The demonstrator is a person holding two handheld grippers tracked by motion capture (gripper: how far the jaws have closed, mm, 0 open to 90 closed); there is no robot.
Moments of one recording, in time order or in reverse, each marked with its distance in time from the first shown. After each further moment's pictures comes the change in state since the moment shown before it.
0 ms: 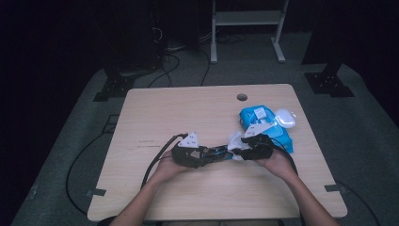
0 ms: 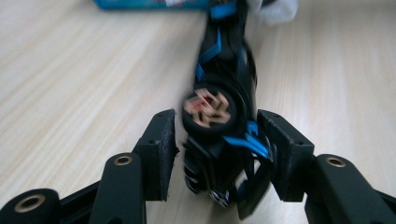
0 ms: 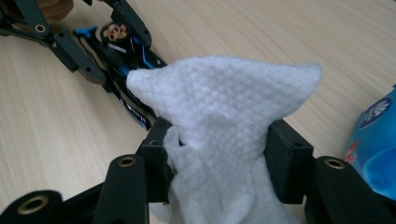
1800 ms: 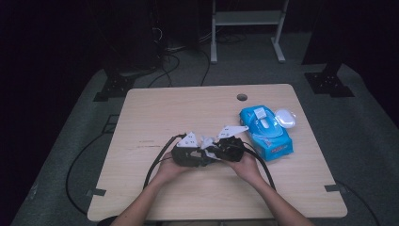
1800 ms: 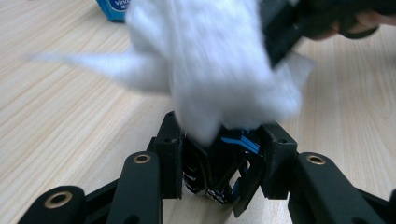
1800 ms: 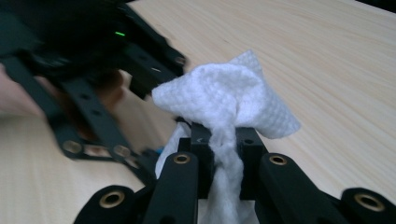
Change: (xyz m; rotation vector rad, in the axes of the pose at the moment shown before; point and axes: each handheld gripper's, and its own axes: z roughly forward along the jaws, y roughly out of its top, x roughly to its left) left arm -0.005 -0.003 0.003 -0.031 0.009 -0.052; right arm 0.050 0.039 0.048 -0.133 0.067 0.084
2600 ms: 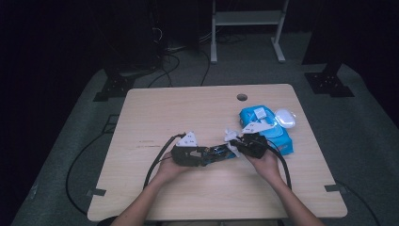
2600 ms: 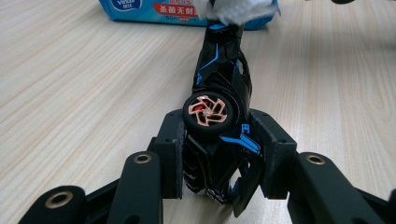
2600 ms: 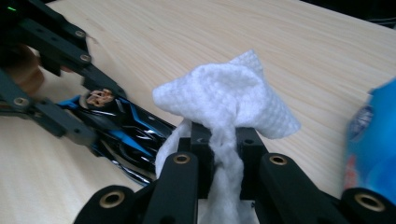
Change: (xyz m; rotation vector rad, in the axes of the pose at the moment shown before) left arm 0.001 0.000 0.000 -0.004 0.002 -0.008; right arm -0.041 -0.026 -0.044 -0.012 -0.178 0.075
